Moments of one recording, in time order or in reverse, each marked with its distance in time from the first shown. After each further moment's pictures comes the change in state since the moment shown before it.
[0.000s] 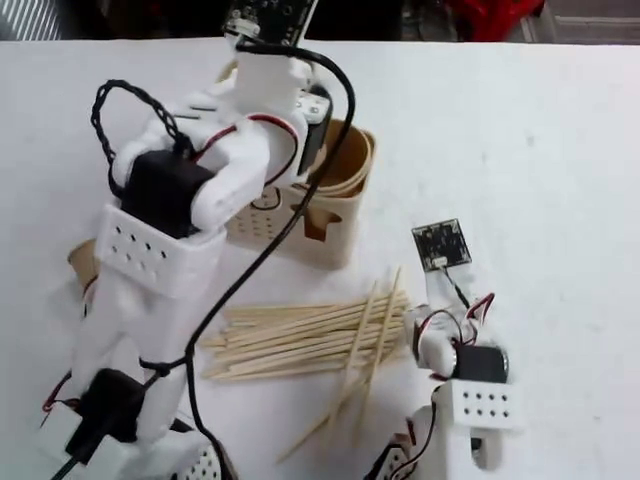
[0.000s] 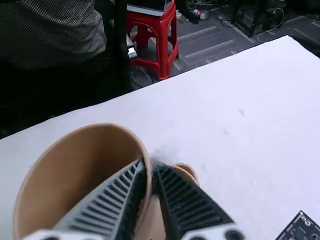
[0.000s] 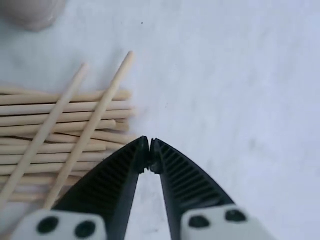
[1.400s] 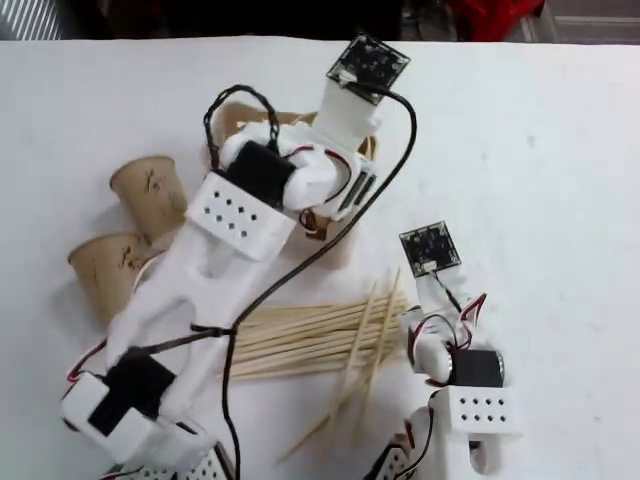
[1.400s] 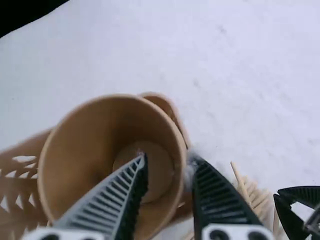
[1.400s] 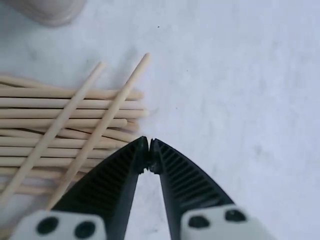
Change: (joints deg) left arm 4.2 8.8 16.8 -3.2 -4.9; right arm -2.6 -1.7 0.4 1.2 1.5
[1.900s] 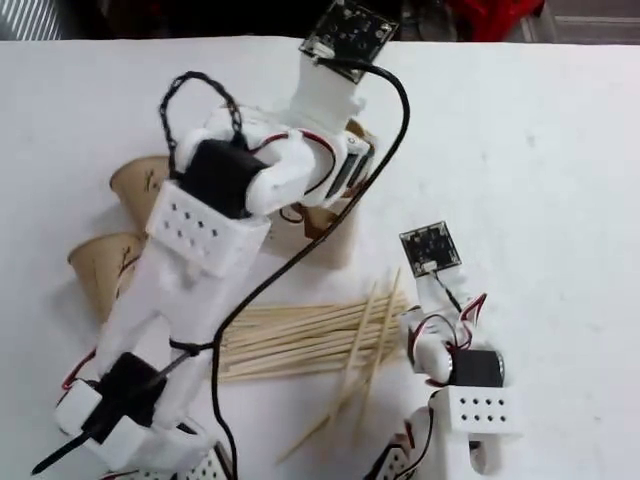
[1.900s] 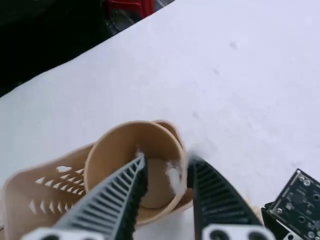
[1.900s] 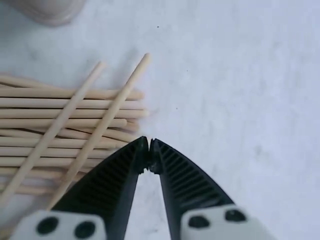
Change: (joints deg) left arm 0.0 -2.6 -14.9 8.3 -0.2; right arm 0.0 0.0 0.0 0.0 0.0
